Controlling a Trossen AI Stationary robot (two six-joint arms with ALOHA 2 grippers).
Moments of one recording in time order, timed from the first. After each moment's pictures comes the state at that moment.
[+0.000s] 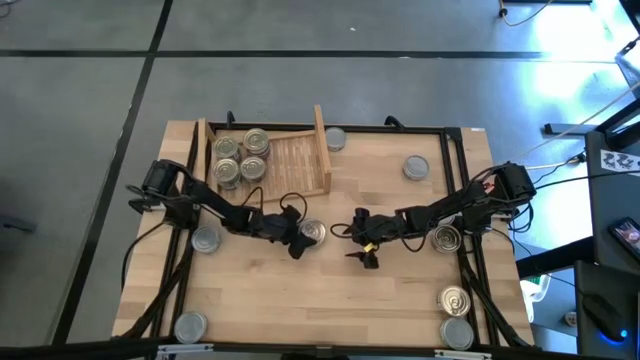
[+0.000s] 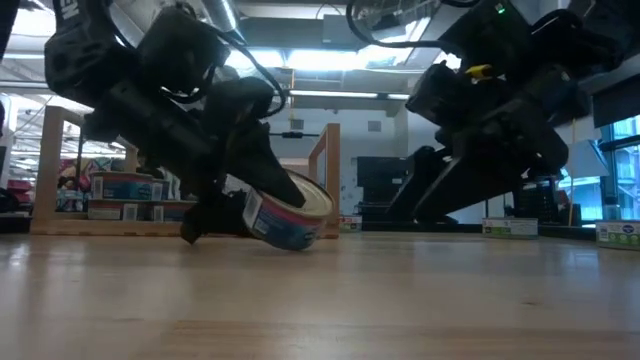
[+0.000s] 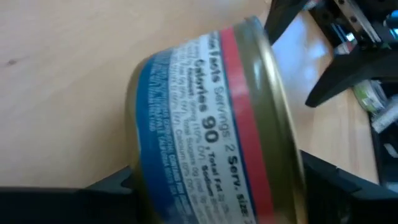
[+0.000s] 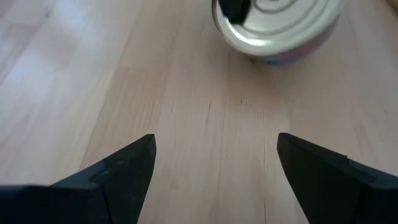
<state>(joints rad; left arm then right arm) -0.17 1.80 0.56 0.68 -0.18 -0.95 0.20 1.66 0.63 0.36 0.01 0.07</state>
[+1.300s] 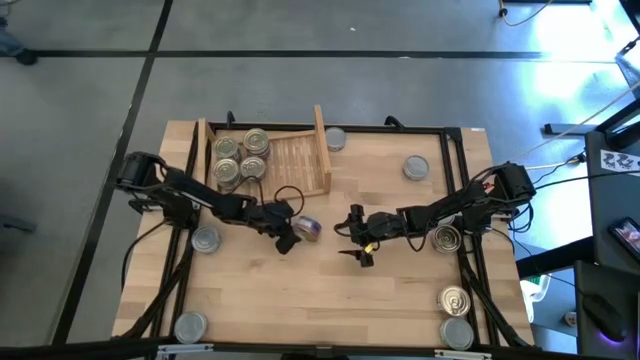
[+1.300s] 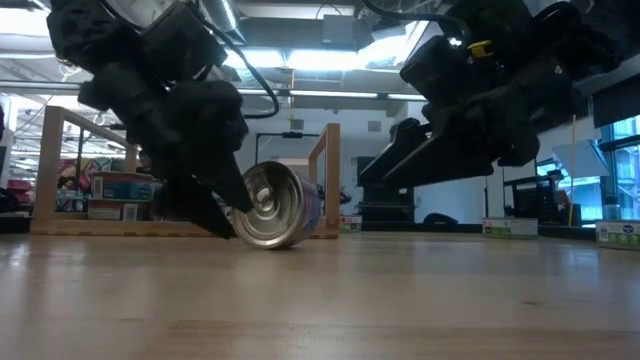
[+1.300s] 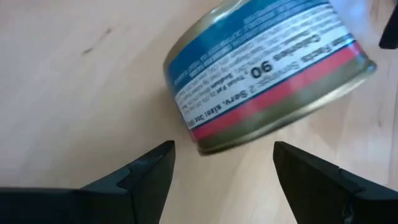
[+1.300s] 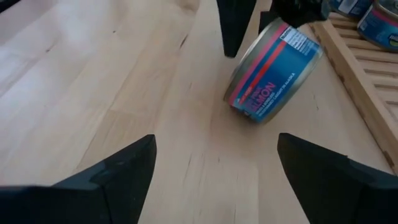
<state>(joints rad) -0.09 1.58 0.55 0.22 -0.03 -0.83 0.19 1.67 0.63 0.53 0.06 -0.10</state>
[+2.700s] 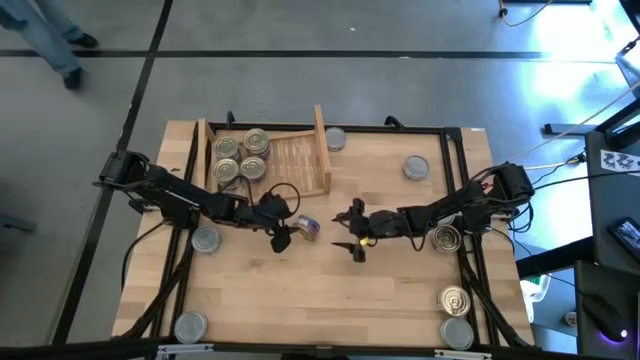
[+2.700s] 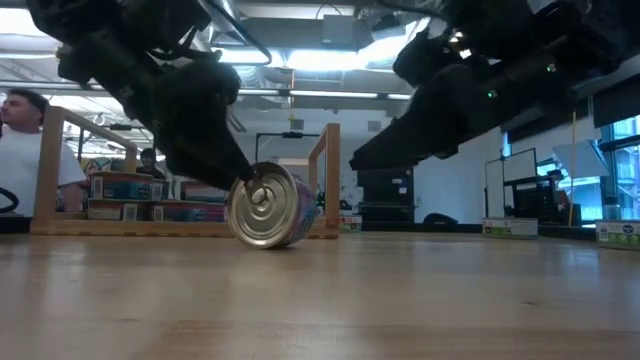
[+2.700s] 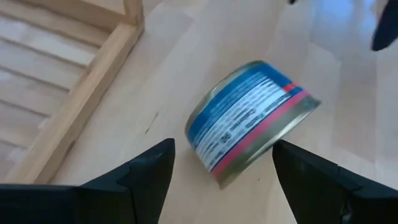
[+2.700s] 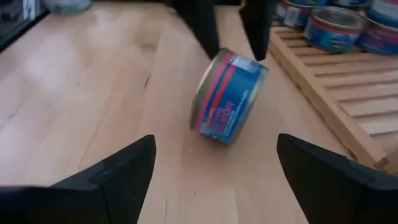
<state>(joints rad) -0.15 1.43 0.55 0.14 -0.31 -0.55 0.19 1.68 0.63 0.64 0.19 0.06</state>
